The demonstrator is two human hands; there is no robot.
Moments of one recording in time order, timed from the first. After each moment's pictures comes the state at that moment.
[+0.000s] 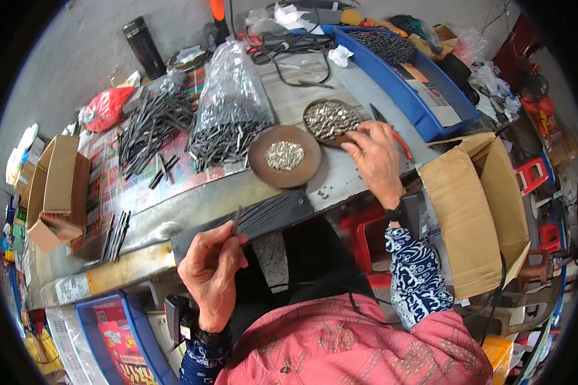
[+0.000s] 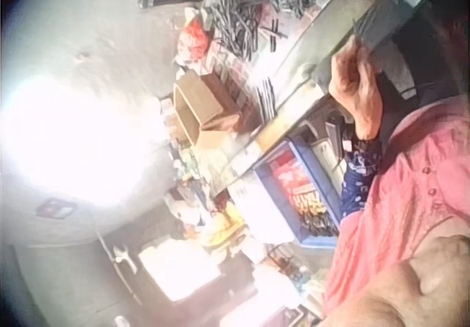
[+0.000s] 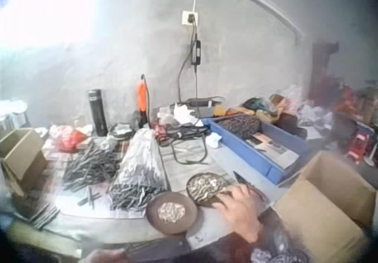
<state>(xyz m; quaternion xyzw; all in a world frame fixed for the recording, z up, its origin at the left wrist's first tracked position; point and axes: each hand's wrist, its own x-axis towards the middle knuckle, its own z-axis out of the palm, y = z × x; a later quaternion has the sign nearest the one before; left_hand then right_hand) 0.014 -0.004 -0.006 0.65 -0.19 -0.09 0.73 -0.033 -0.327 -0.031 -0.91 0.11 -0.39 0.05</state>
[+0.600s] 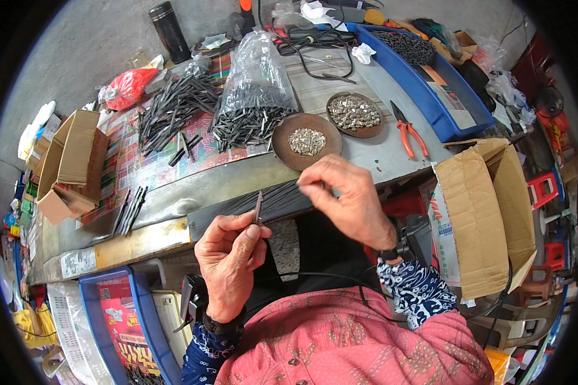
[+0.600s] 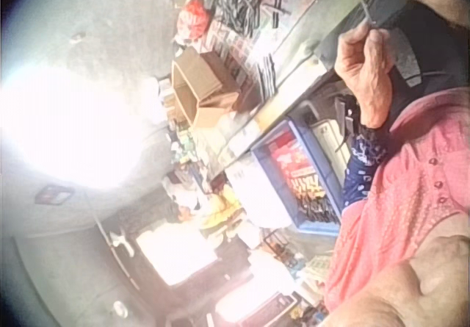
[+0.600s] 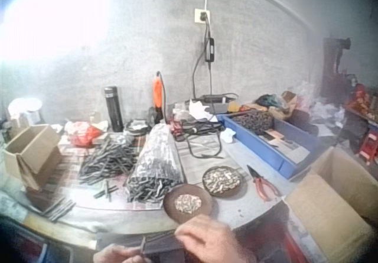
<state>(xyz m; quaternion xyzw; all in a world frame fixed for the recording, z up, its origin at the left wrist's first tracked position) 0.003 0.004 0.001 0.48 -0.17 -0.20 0.84 -0.040 -0.206 0.011 -0.85 -0.06 -0.30 0.43</state>
